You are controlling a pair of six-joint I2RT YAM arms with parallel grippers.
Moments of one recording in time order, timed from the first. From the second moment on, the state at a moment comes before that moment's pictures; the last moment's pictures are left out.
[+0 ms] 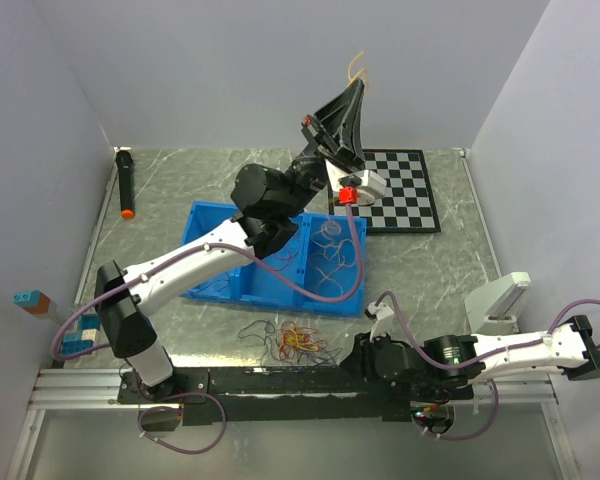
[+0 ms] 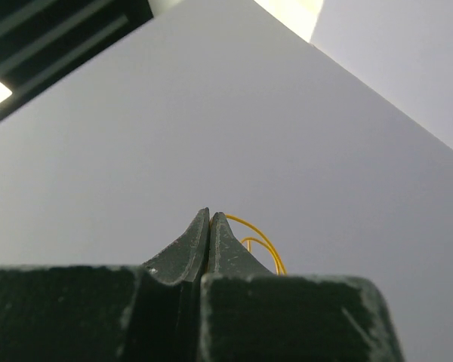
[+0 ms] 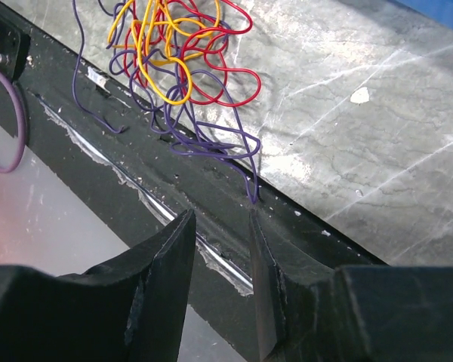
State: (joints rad) left arm -1.01 1.66 1.67 0.83 0.02 1.22; right arm 1.62 0.45 0.30 -0.65 0.48 1.11
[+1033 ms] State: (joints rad) left arm -0.99 1.58 1.37 0.32 -0.16 0.52; right arm 1.63 0.45 0.30 -0.66 0.49 1.12
